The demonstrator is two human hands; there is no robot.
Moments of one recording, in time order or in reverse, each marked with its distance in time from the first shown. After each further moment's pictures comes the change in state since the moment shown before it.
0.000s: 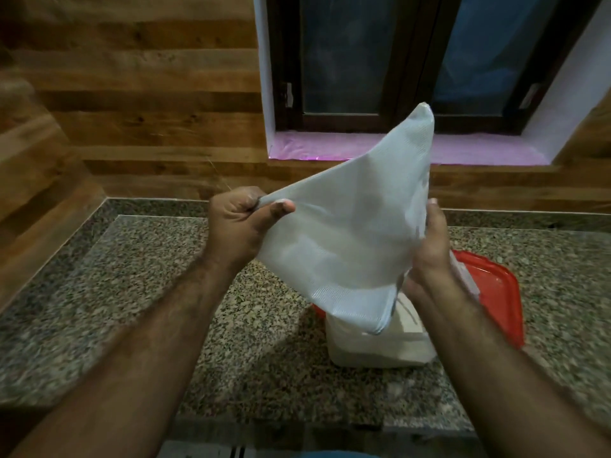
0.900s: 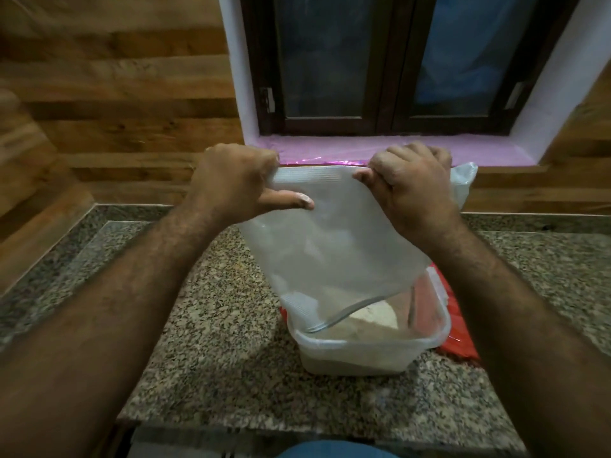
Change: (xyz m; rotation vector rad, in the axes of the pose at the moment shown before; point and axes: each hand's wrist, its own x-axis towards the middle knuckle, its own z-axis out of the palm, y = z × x) left_hand 0.070 0.055 0.051 1.062 -0.296 0.562; right_hand 0.034 -0.097 -0.011 -1.390 -0.132 -1.479
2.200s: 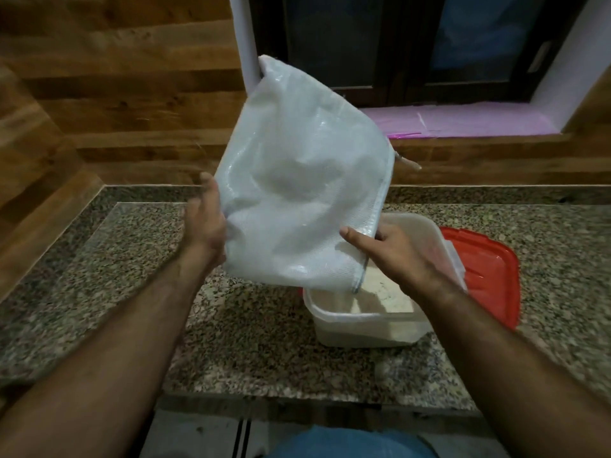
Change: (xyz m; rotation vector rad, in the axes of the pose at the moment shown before) left_hand -0.108 -0.013 0.058 -1.035 0.174 -1.347; right_hand -0.103 -0.031 0.064 1.028 -0.575 0.825
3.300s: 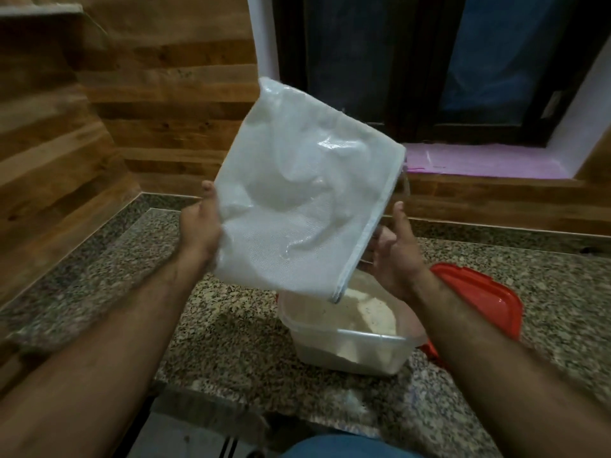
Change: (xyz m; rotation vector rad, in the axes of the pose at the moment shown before) left_hand -0.031 0.011 0.015 0.007 0.187 0.074; right_hand 0.023 0.000 -0.057 0.513 -0.123 0.088
